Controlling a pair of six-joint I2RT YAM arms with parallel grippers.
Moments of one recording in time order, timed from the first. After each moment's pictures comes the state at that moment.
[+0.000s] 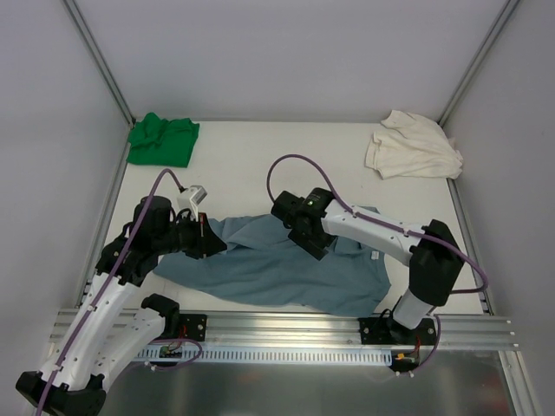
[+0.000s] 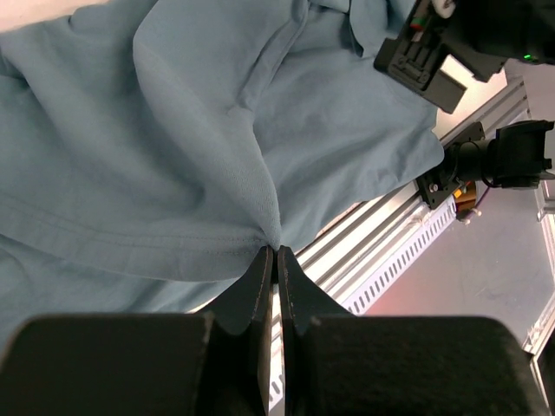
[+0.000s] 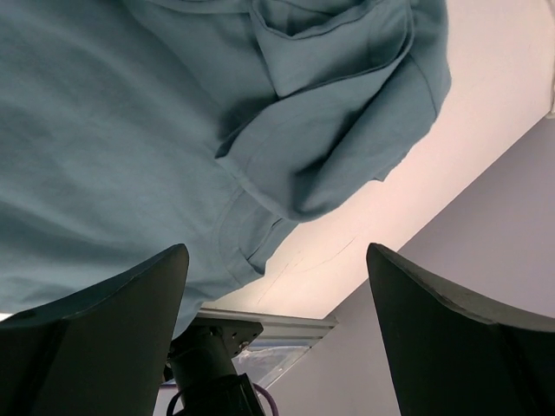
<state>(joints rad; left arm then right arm) -0.35 0.68 0.80 -0.78 0.50 -0.36 0.99 1.67 1.37 -1.23 0.52 0.08</state>
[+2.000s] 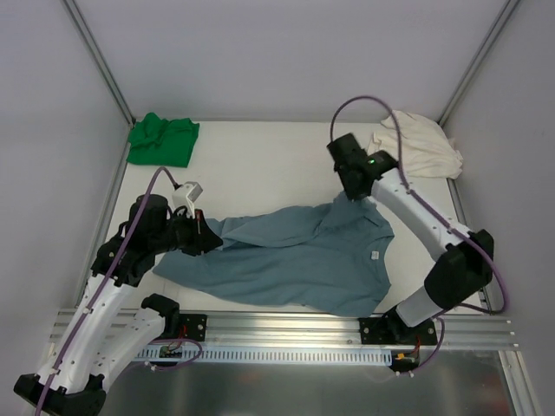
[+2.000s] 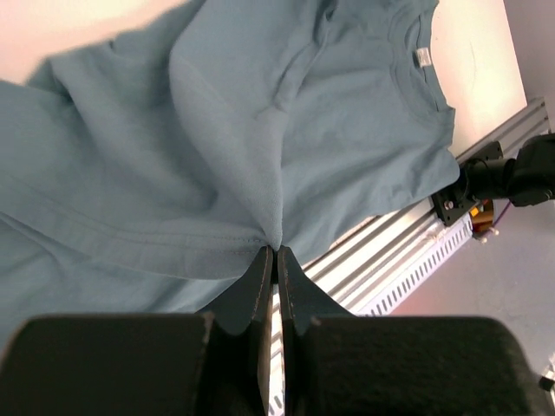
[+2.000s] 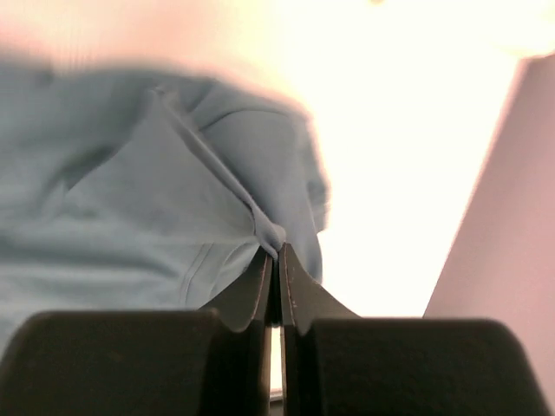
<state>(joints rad) -0.35 0.67 0.83 -0.81 0.43 -0.35 0.58 1.57 1.41 -1.01 0.50 0.09</state>
